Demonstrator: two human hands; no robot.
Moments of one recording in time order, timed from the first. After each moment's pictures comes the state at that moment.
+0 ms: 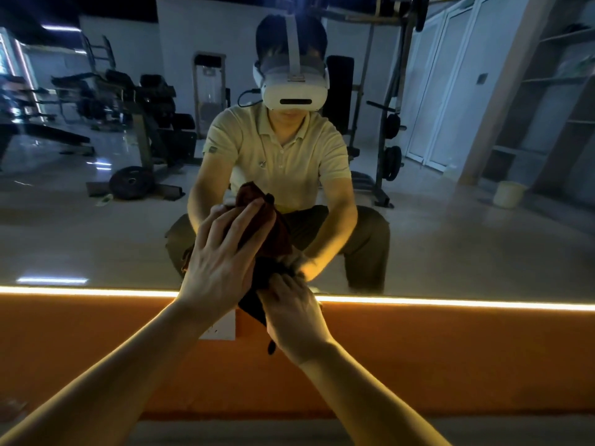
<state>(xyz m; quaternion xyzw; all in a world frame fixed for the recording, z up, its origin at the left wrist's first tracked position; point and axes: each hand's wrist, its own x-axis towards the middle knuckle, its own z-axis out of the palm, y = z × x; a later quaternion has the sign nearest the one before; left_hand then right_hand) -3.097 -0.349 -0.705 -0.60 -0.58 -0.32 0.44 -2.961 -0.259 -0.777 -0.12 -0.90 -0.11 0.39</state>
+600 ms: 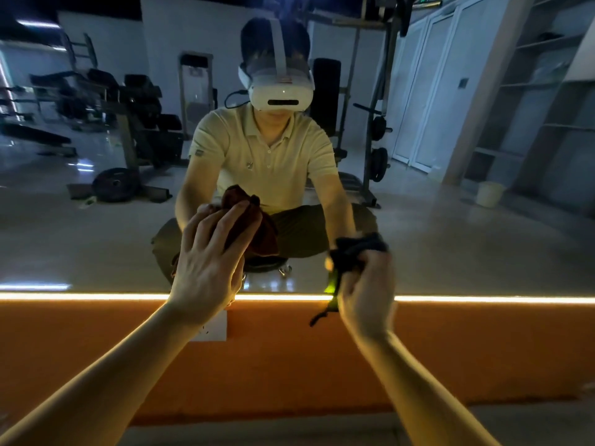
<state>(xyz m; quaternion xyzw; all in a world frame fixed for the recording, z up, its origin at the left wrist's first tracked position) -3.112 -0.342 -0.718 -0.58 -0.59 -0.32 0.46 -2.878 -0.198 -0.753 -0.35 -0.75 0.04 0.56</state>
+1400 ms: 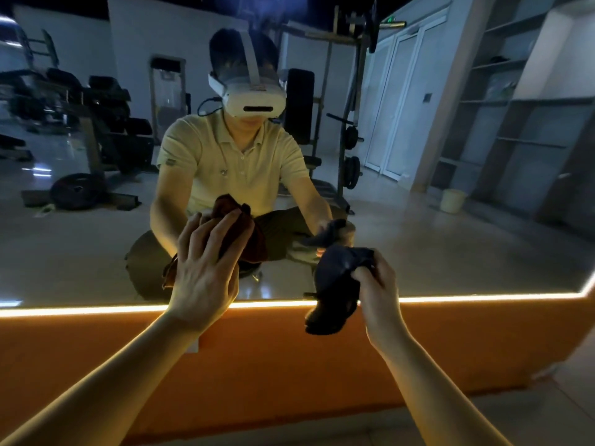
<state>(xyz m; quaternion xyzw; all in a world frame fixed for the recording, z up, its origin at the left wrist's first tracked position) -3.088 -0.312 -0.724 -0.58 -0.57 -0.38 0.44 -2.820 -0.205 -0.710 -0.24 -0.66 0.48 0.53</state>
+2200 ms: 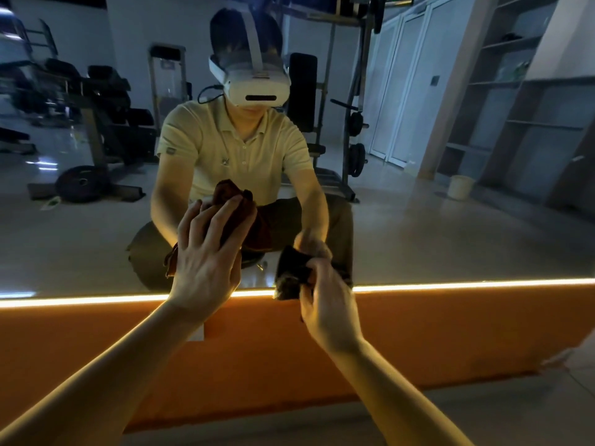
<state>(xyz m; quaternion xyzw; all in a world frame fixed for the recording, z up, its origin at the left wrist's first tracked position) -3.089 -0.313 -0.722 -0.59 -0.57 -0.37 0.45 -2.873 -0.225 -0.765 -0.26 -0.84 0.06 0.48</state>
